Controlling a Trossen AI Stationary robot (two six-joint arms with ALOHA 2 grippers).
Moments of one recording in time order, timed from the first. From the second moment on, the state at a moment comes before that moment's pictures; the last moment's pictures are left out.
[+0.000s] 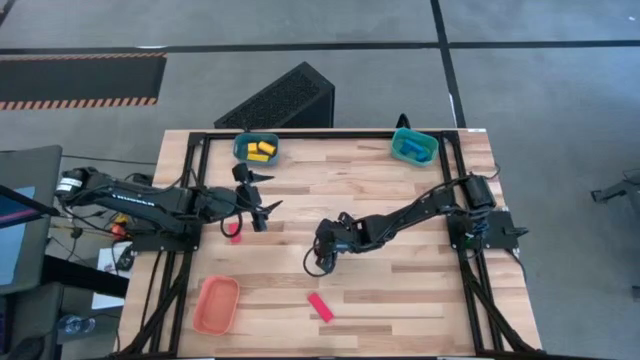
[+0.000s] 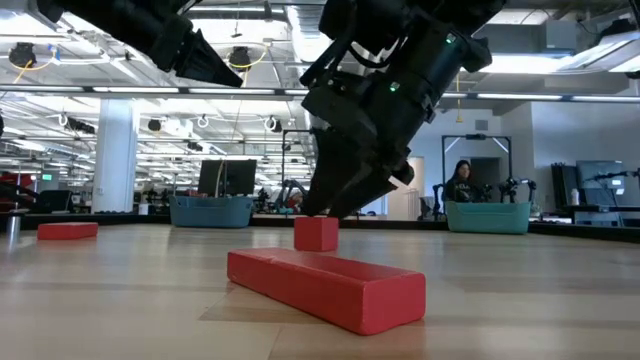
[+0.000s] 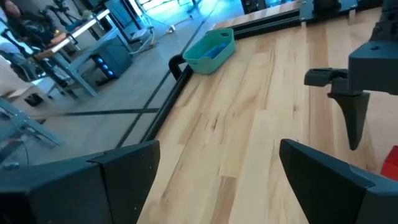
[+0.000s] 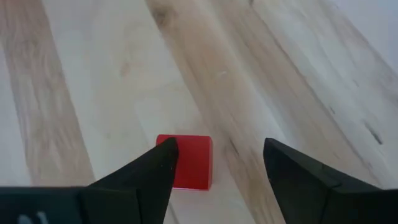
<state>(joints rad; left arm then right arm) -0.10 0.95 0.57 -0.01 -0.58 0.18 0.20 1.96 1.20 -0.24 0.27 0.61</state>
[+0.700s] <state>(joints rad) -0.10 0.95 0.57 0.00 -0.59 0.21 0.34 1.95 1.19 -0.22 0.38 0.61</state>
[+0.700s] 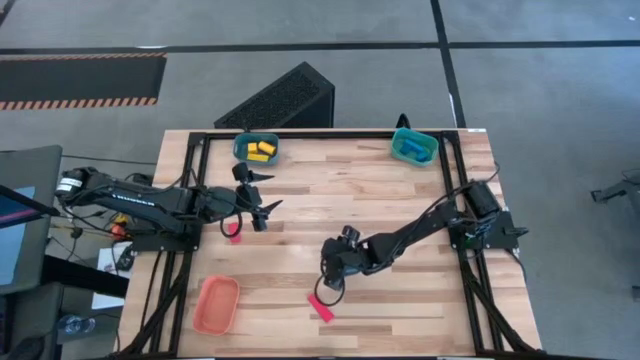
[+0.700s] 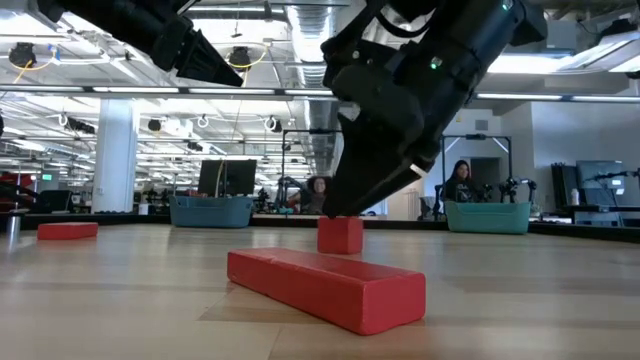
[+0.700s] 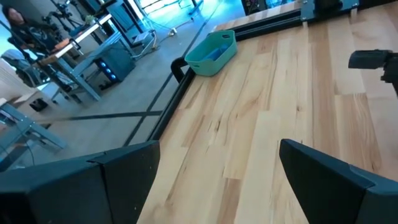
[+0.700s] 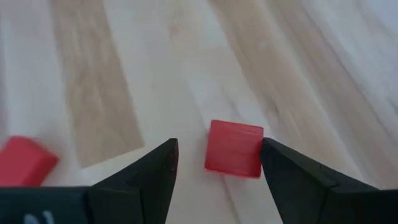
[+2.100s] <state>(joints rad) -0.12 0.95 0.57 -0.19 -0.61 0.03 0.22 1.95 1.11 0.03 0.33 0.50</state>
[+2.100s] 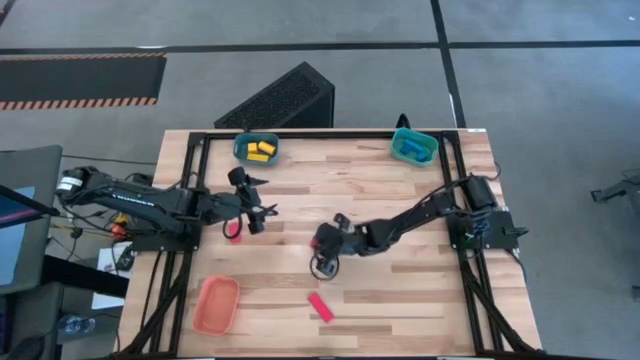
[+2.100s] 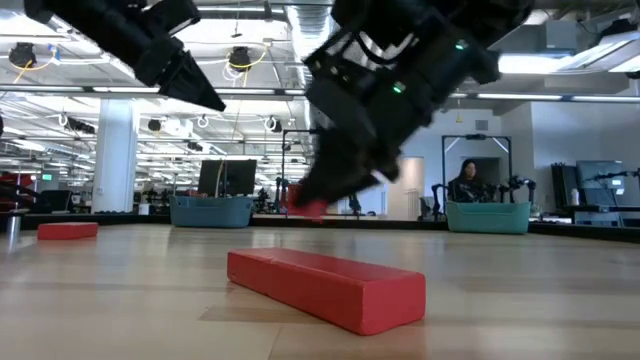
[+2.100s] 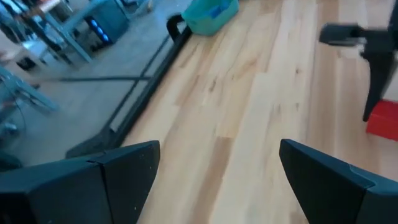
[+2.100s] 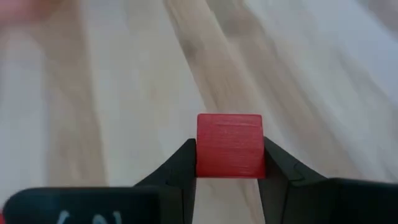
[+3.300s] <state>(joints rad) -0.39 1.31 0.48 0.52 -0.27 0.44 0.10 1.95 1.11 0.62 -0.36 0.33</state>
